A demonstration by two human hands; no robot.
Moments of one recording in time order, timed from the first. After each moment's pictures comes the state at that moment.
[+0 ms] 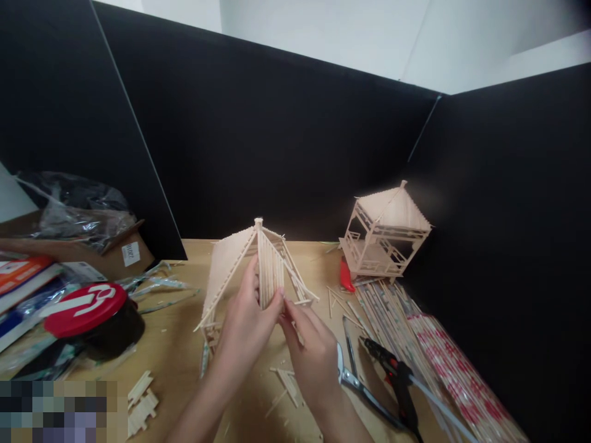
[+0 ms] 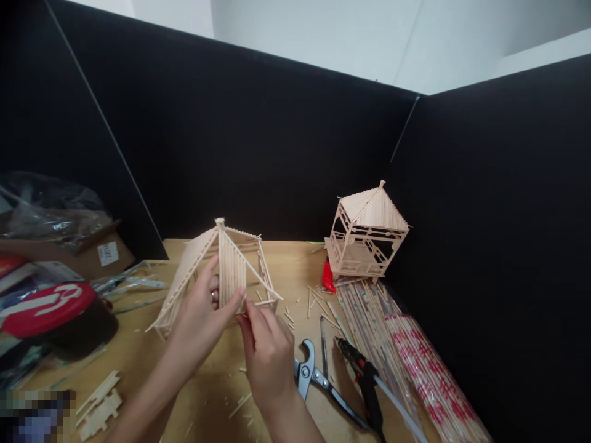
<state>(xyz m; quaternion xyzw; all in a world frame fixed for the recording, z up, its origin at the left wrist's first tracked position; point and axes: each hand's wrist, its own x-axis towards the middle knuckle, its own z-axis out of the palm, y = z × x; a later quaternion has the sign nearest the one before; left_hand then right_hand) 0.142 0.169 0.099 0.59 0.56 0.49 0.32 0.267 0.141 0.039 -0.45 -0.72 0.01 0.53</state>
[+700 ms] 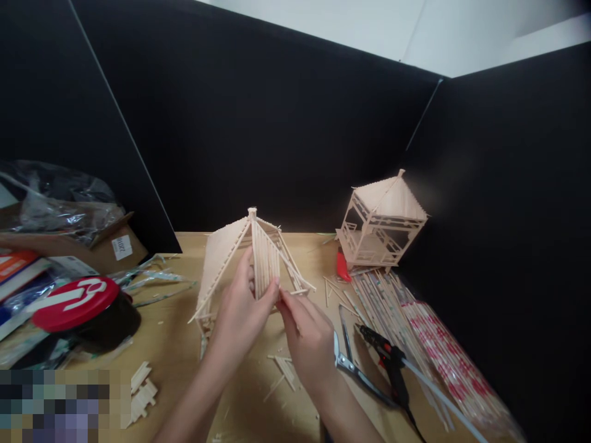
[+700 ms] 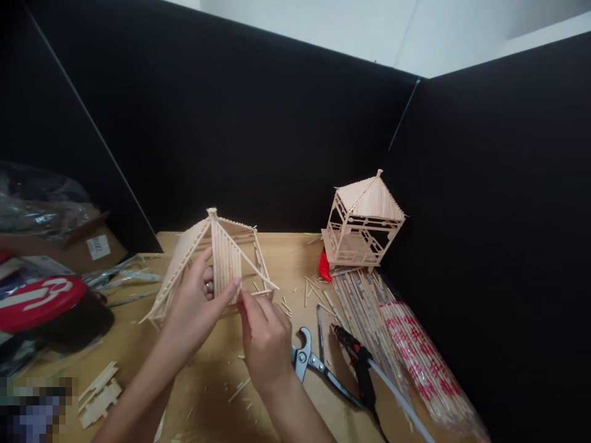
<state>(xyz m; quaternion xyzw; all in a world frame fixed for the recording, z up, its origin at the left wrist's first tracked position) 0.140 0.171 0.095 0.58 0.54 0.51 0.33 0.268 0.143 0.042 -0.45 -0.72 -0.03 0.53</state>
